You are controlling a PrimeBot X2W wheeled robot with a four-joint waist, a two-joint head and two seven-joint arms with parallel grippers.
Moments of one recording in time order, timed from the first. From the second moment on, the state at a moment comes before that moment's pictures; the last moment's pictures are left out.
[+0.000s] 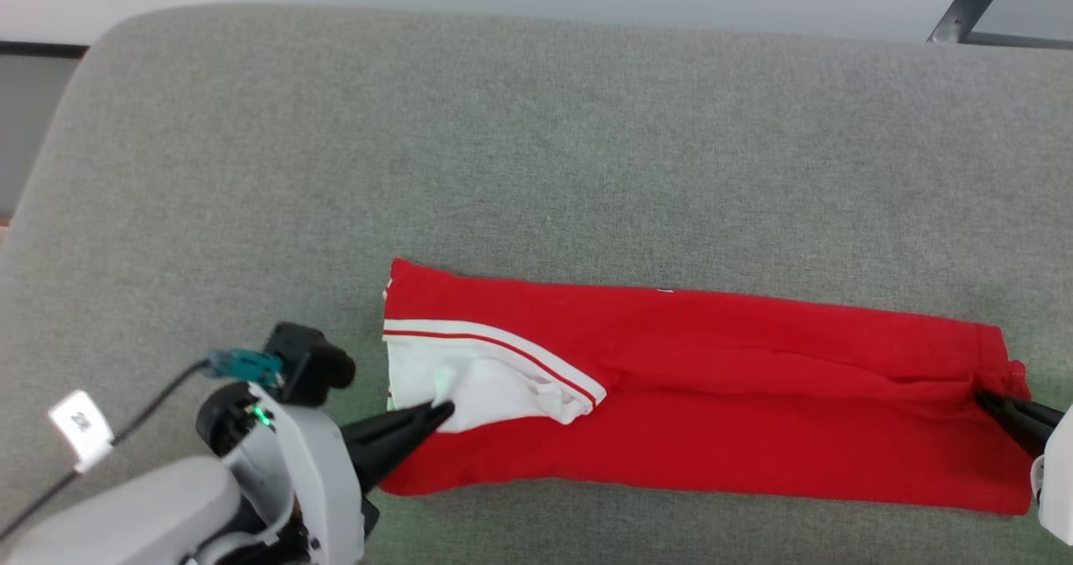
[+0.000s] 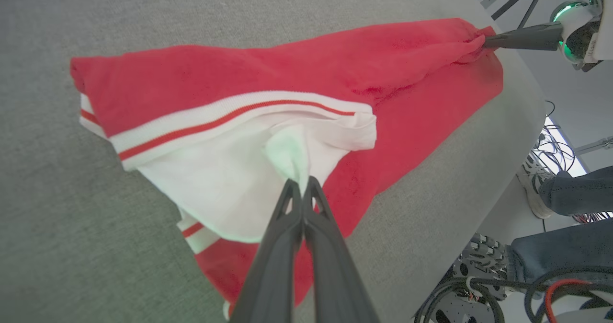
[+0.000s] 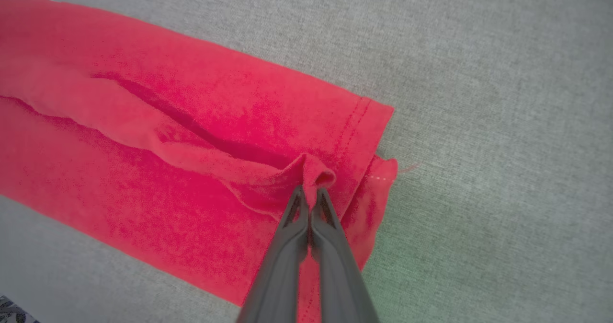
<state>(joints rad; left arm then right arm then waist) -0.77 0.92 -1.26 -0.05 -1.26 -0.09 -0.02 -0.13 -0.68 0.13 -0.03 0.74 0.13 0.63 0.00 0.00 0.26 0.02</state>
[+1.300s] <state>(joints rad) -0.37 0.59 -0.67 0.09 -0.91 0.15 -0.26 -0.13 -0.69 -0.07 0.05 0.77 0.13 1.01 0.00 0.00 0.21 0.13</state>
